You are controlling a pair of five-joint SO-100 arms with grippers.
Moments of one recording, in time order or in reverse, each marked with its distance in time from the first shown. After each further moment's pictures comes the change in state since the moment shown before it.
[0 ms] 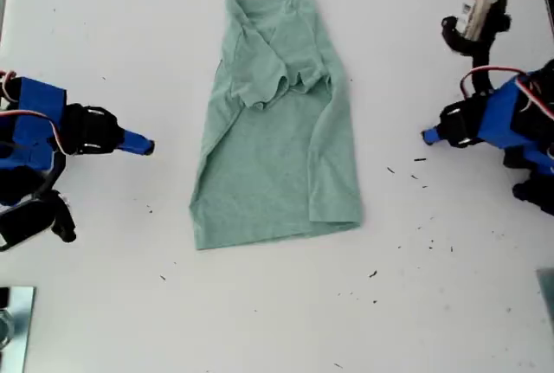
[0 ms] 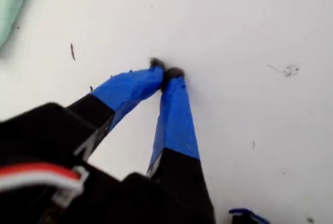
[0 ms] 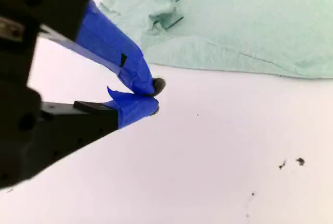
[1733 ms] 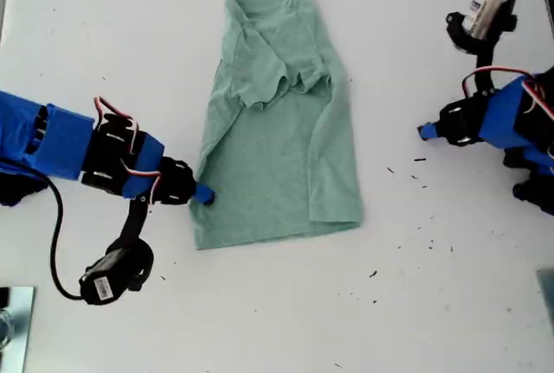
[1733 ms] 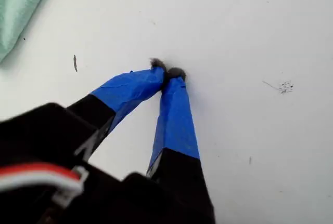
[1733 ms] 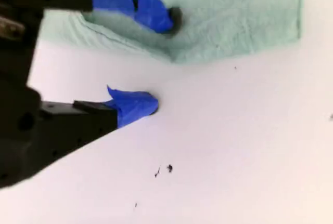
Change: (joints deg) arm 0 14.1 -77.6 -51.0 2.8 -13.9; arm 1 0.4 4.3 3.1 -2.5 -0.5
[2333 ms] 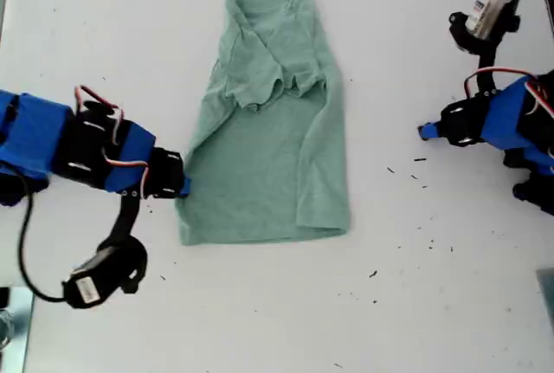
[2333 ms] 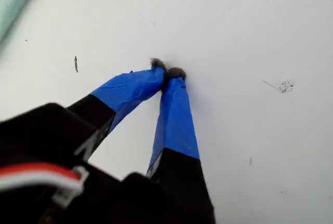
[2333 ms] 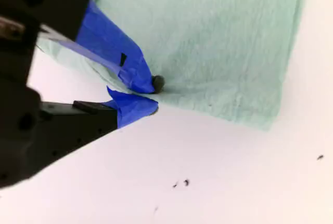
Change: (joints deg) arm 0 -0.1 15.7 -3.4 10.8 -2.9; arm 1 0.0 2.9 1.4 0.7 0.5
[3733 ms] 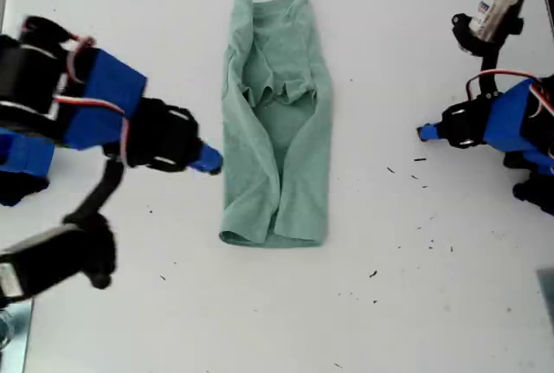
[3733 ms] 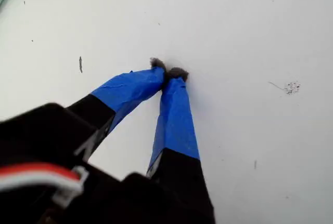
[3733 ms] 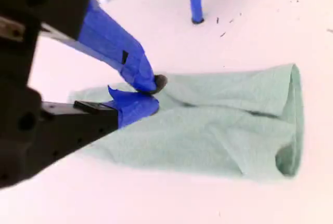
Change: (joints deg) arm 0 -3.5 -1.4 -35.5 17.2 14.4; arm 1 -0.9 6.3 1.9 2.0 1.0
